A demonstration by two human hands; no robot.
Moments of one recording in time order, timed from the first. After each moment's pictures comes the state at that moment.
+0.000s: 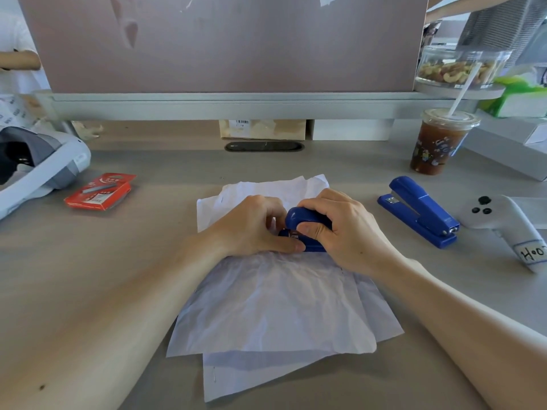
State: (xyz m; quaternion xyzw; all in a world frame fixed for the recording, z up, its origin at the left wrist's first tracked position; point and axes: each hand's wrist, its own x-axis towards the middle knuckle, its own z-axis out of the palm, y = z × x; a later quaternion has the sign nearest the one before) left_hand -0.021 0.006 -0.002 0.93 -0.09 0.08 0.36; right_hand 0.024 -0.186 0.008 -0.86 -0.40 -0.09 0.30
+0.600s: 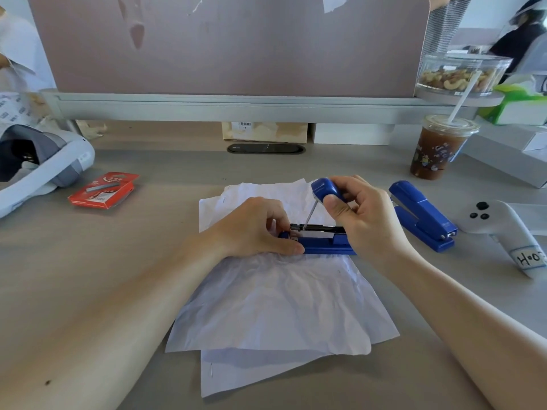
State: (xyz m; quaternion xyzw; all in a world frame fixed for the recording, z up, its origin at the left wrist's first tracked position) left_hand -0.025 0.003 0.005 0.94 -0.07 0.06 0.33; right_hand 0.027 -0.194 0.016 -0.79 -0.33 -0.10 0.51
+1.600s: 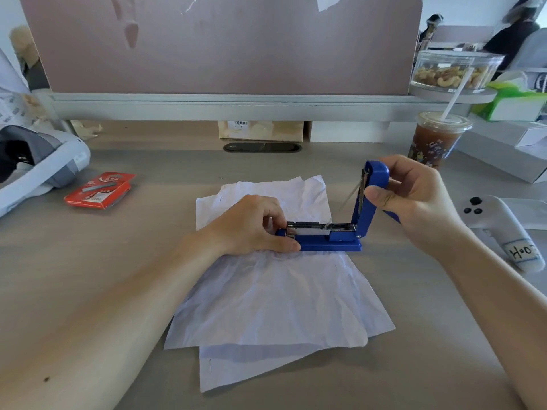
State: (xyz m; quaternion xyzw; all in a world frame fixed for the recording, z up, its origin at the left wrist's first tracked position) left_hand -0.025 0.005 0.002 0.93 -0.09 0.07 0.34; right_hand 0.052 -0.248 0.037 -0.71 -0.33 -0.02 0.62
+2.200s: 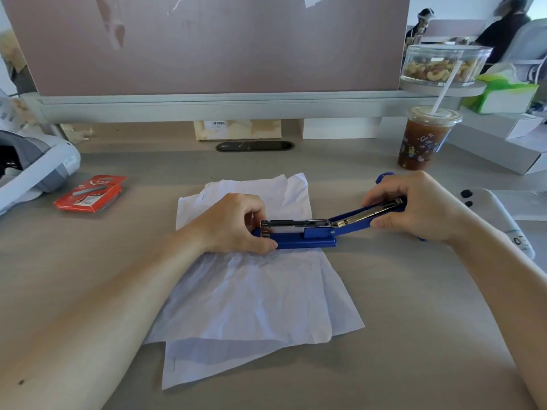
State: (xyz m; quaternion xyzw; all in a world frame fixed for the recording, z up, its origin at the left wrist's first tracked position) left_hand -0.028 0.018 0.001 0.94 -0.08 0.08 0.31; right_hand 0.073 -0.282 0.041 -0.88 -0.36 -0.01 0.31
